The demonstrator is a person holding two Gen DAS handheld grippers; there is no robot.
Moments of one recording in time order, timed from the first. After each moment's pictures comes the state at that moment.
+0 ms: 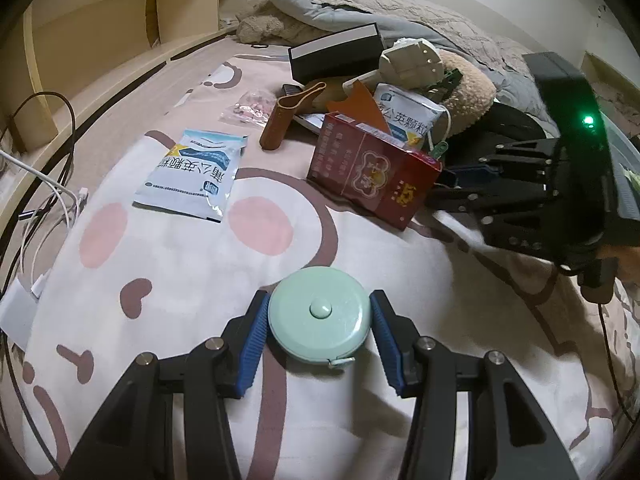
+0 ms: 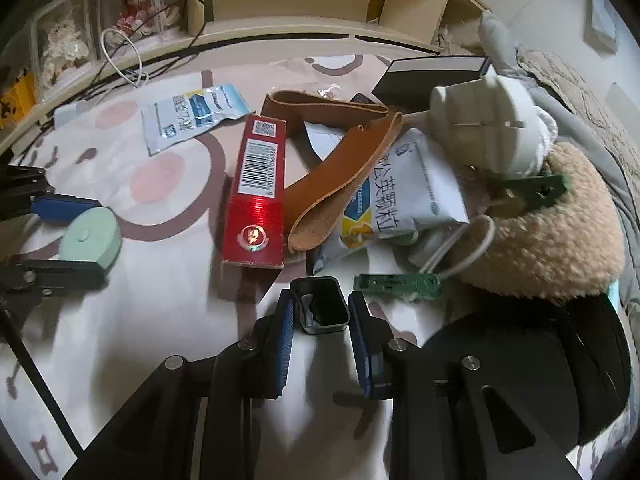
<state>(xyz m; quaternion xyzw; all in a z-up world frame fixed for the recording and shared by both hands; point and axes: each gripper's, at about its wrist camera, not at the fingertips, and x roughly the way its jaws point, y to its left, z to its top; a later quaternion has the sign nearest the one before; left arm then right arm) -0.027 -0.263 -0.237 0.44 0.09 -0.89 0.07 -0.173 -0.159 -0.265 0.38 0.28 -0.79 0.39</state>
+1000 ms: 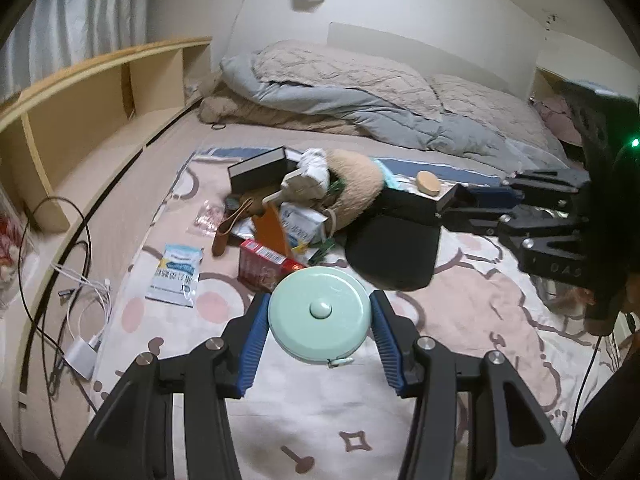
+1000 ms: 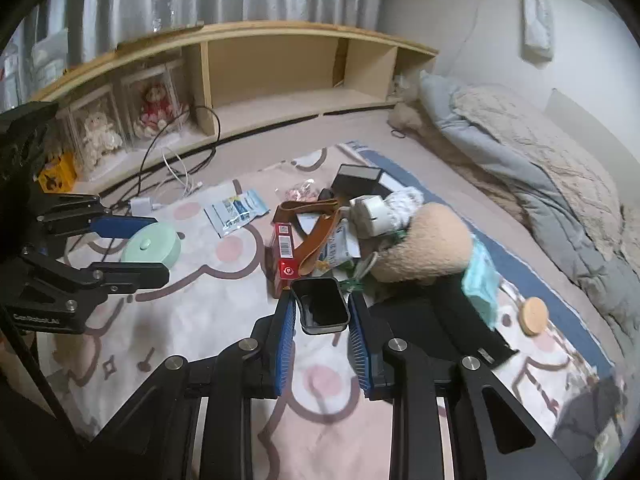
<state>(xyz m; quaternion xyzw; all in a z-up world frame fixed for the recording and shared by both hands) 0.009 -0.190 -0.084 0.37 0.06 -0.93 0.02 -0.101 -0.073 -0.106 0.34 0.20 -0.84 0.38</state>
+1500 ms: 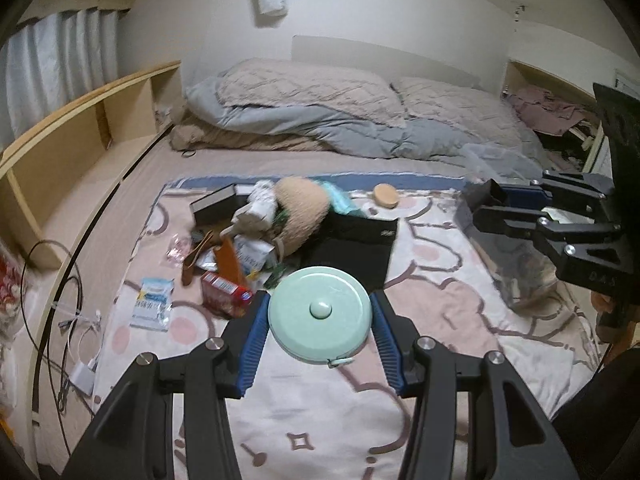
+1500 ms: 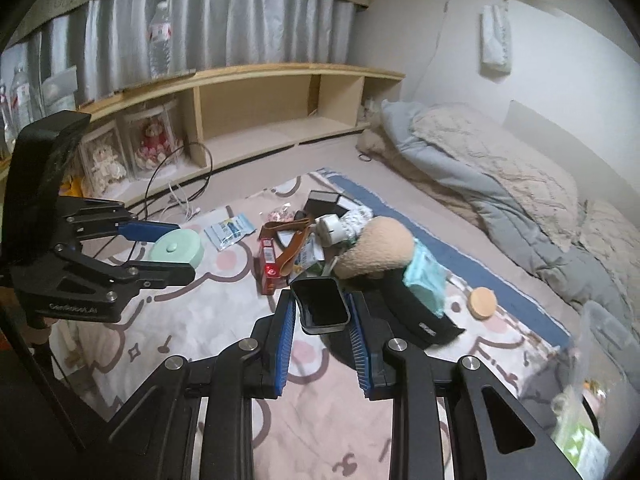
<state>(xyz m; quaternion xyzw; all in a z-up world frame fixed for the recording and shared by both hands) 0.004 -0.132 -0.028 0.36 0.04 -0.93 -0.02 -0.062 0.005 -0.041 0.31 0.17 -0.87 0.35</state>
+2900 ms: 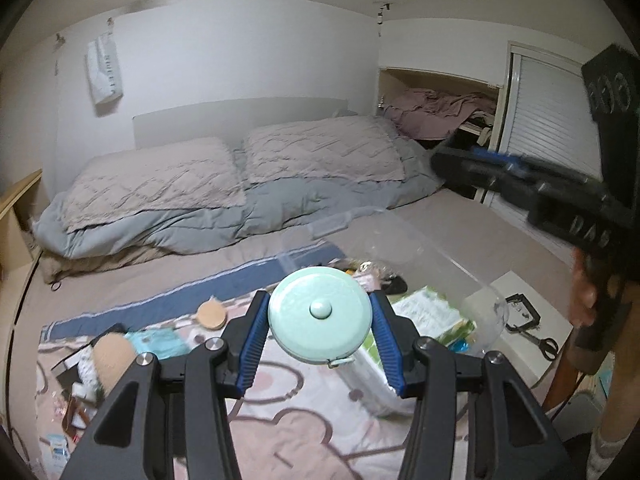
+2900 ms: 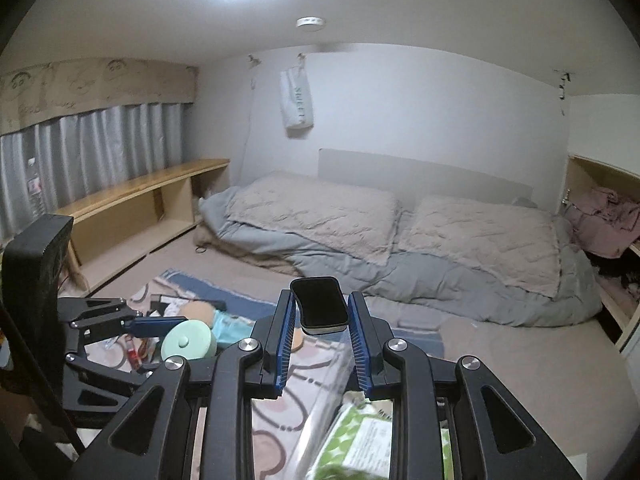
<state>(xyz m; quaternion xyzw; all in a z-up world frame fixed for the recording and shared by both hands) -0.128 0.125 0.083 0.29 -0.02 -0.94 -0.20 -0.087 0.265 0.083 0.21 0.04 -0.97 0.14</state>
